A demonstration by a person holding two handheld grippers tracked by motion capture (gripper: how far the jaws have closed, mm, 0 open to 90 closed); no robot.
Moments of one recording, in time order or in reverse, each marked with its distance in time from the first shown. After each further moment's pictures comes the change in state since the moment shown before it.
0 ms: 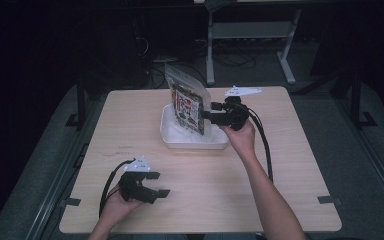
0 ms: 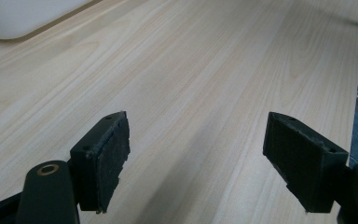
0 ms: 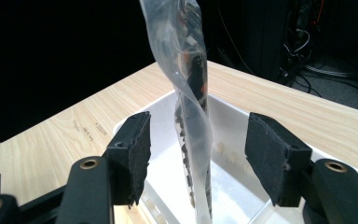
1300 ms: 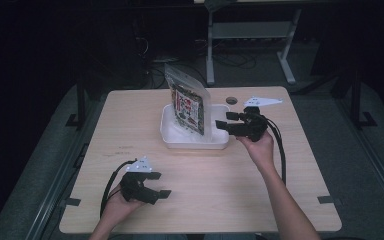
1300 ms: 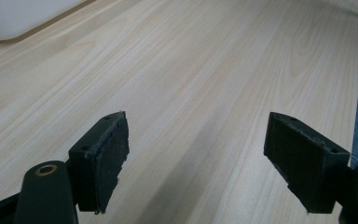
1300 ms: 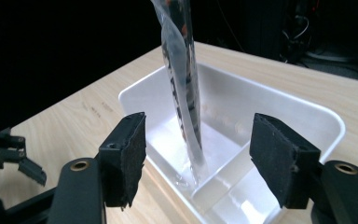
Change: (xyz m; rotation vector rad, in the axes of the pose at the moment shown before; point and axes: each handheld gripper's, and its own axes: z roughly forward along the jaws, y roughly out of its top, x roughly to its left) left arm -0.002 0.001 0.003 0.007 0.002 0.013; right arm -0.010 -0.029 -0.046 0.020 0.011 0.040
